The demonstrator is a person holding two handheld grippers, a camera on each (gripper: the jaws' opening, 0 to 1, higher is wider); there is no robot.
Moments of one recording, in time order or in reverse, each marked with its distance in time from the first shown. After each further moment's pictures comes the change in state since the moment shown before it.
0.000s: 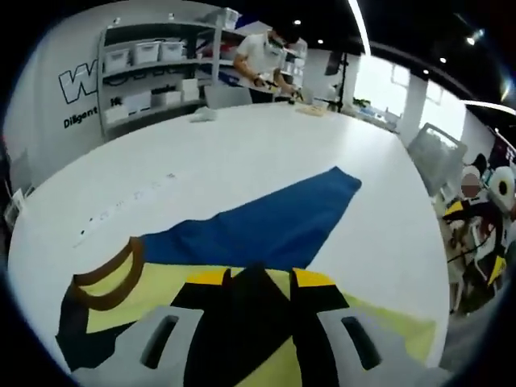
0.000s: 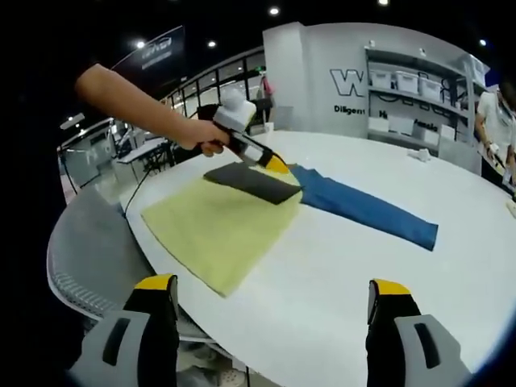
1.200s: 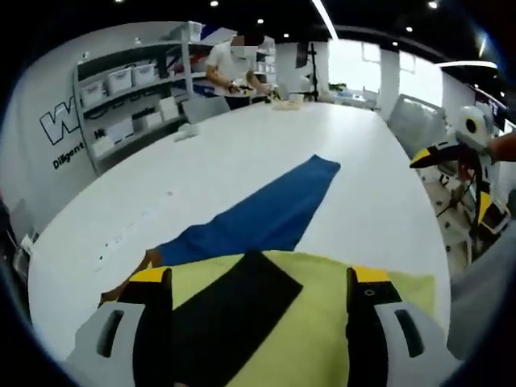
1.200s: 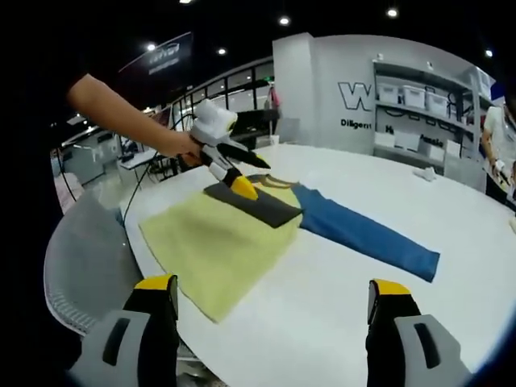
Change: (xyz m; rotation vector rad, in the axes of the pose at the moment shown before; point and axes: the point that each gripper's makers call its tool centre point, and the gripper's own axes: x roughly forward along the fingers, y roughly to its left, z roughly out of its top) left arm -0.046 -0.009 -0.008 0.206 -0.004 -0.028; right arm 0.012 -0.009 0.030 -0.046 -0.053 0.019
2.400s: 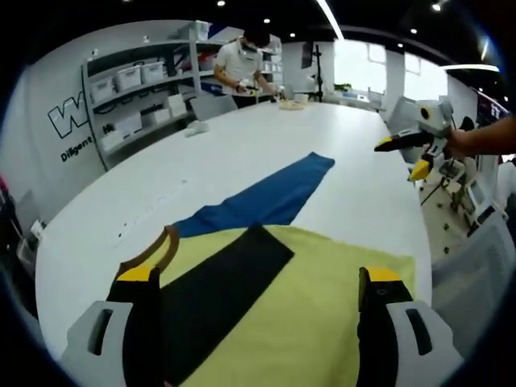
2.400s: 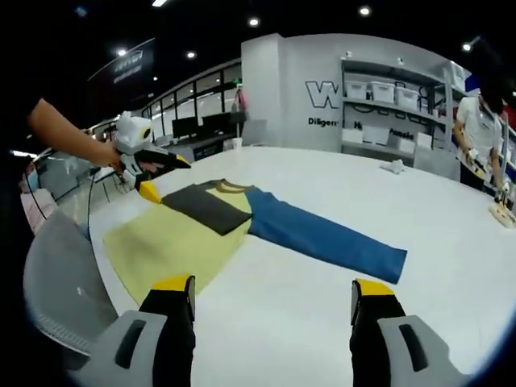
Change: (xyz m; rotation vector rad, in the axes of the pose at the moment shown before) left arm -0.065 -0.002 -0.024 -0.053 0.010 0.028; right arm 0.007 -0.080 0.003 0.088 -0.008 -0.166
